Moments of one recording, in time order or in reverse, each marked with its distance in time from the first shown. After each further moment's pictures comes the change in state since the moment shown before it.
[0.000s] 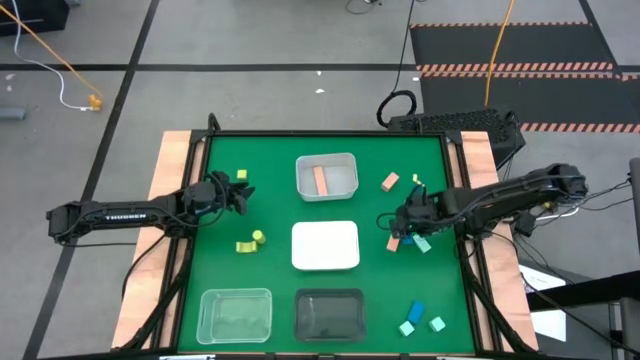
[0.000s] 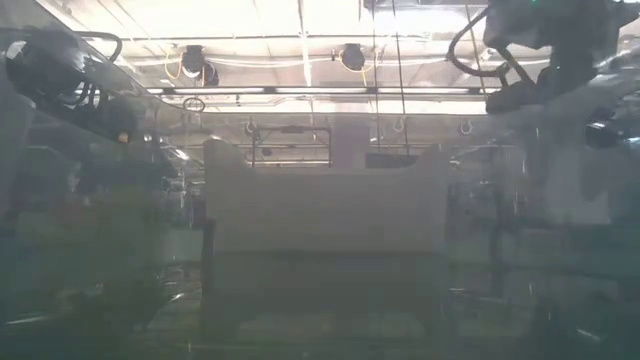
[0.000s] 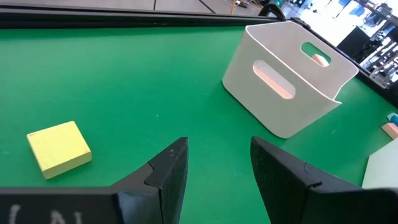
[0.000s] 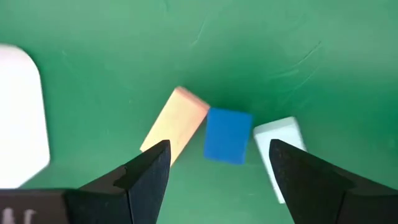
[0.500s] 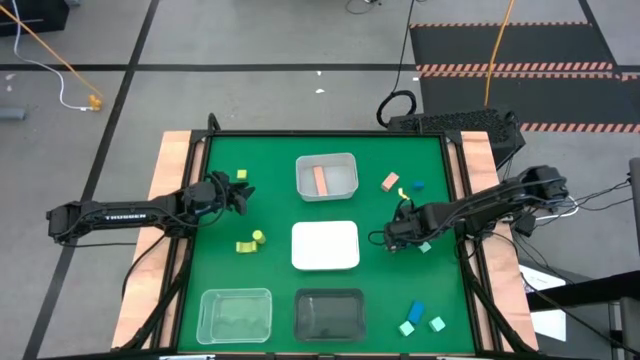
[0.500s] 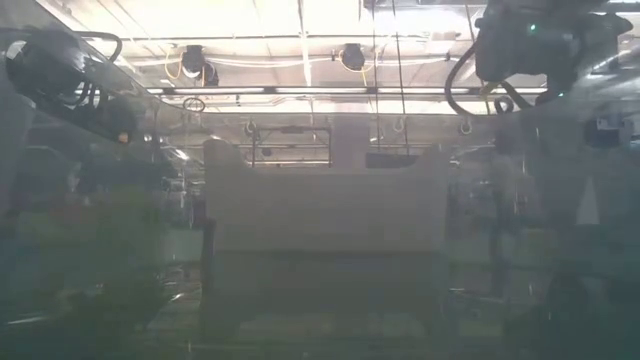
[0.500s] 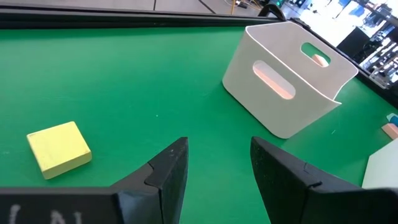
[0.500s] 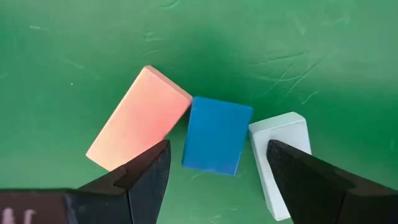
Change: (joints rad) left arm 0.000 0.000 0.000 0.001 0.000 0.000; right arm 0.058 0.244 0.005 0.029 0.014 -0.028
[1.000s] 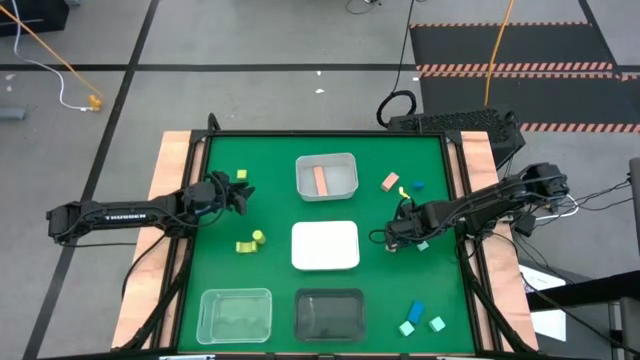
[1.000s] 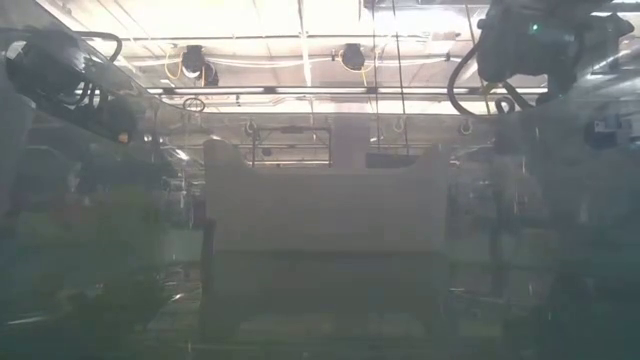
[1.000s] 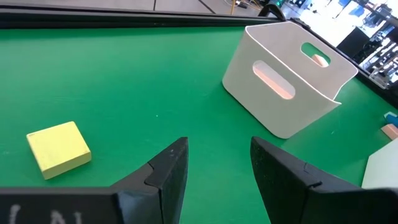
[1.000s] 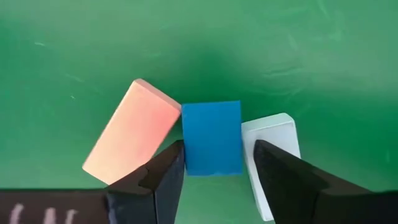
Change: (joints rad) left arm 0.000 0.000 0.000 0.000 0.000 -0.001; right arm -0.002 0.007 -0.003 0.022 0.046 0.004
